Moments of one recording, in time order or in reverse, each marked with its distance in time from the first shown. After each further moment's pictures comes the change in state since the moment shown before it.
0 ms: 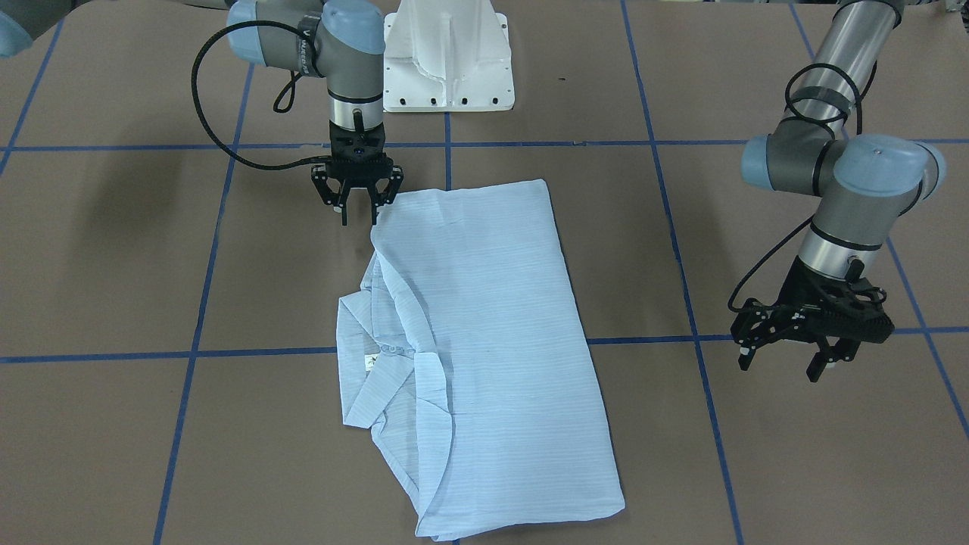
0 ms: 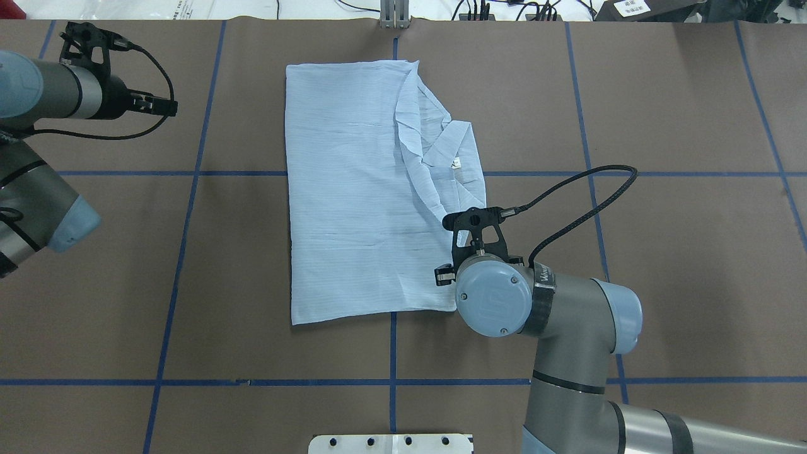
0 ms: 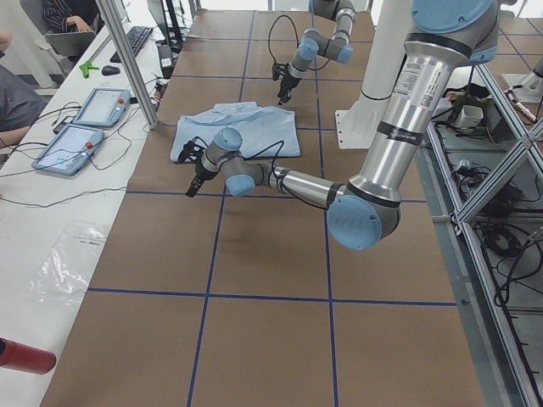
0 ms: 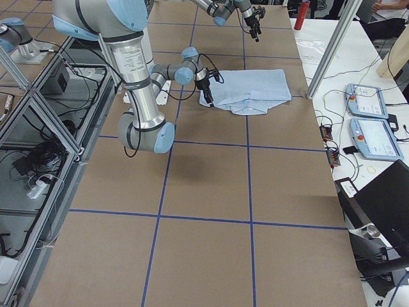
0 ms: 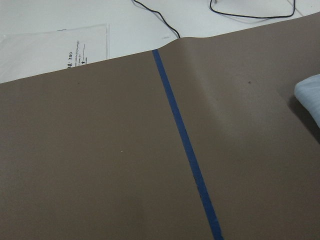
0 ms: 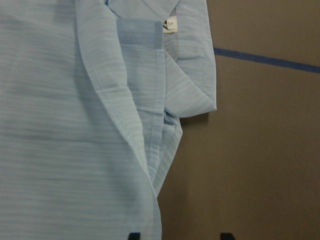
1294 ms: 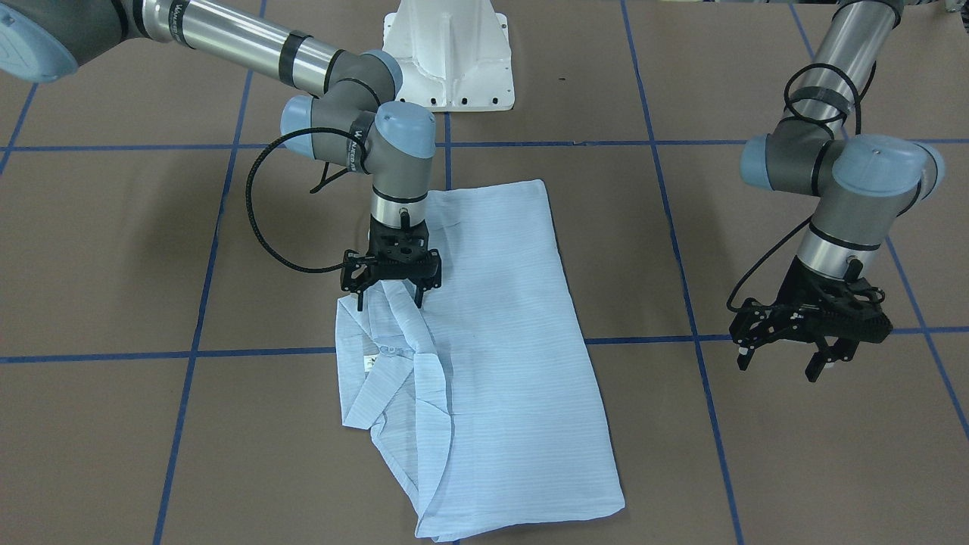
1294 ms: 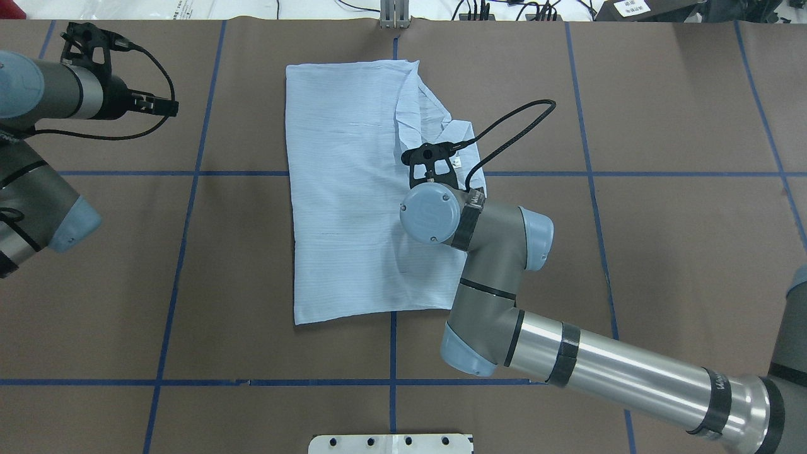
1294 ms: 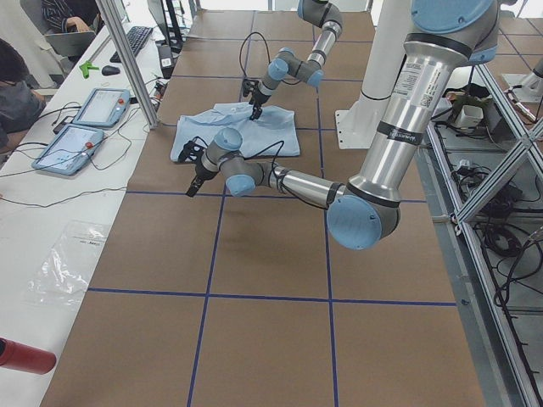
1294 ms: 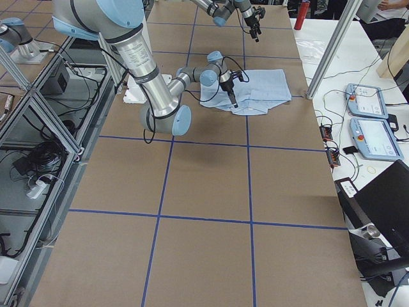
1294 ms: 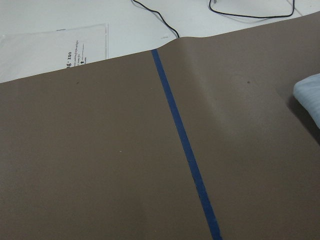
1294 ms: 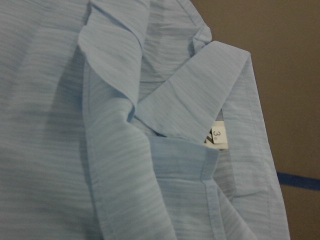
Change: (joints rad) left arm 0.002 -0.001 0.000 0.000 0.001 0.000; right arm 0.137 0.235 -0.439 0.157 0.000 -0.164
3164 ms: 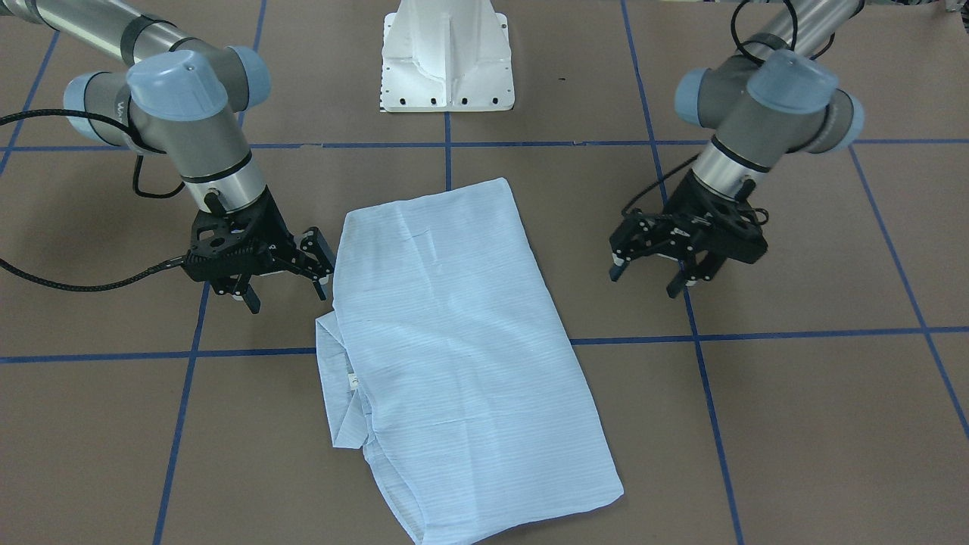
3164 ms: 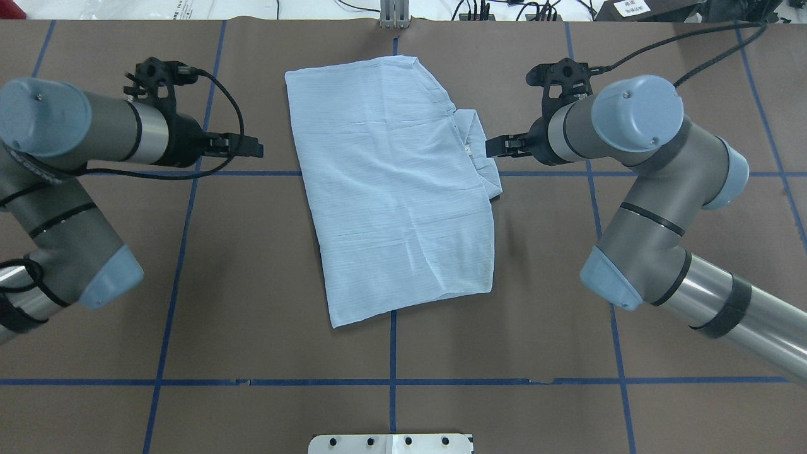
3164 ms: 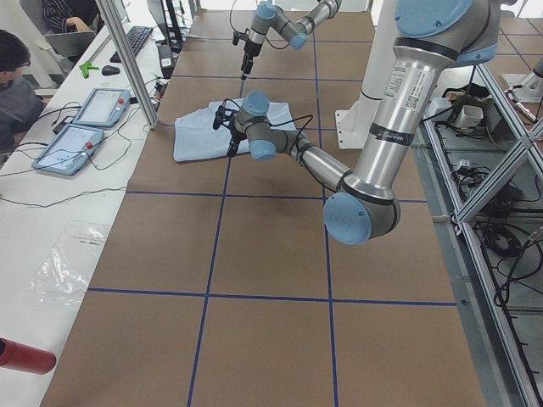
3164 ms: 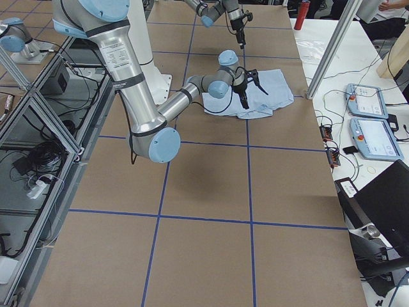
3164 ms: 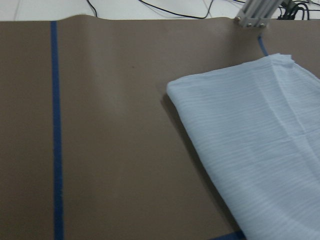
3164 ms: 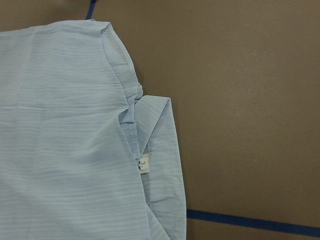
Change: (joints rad) left arm 0.207 0.000 -0.334 0.153 -0.106 -0.400; right arm 0.268 -0.323 0.335 0.315 0.403 -0.026
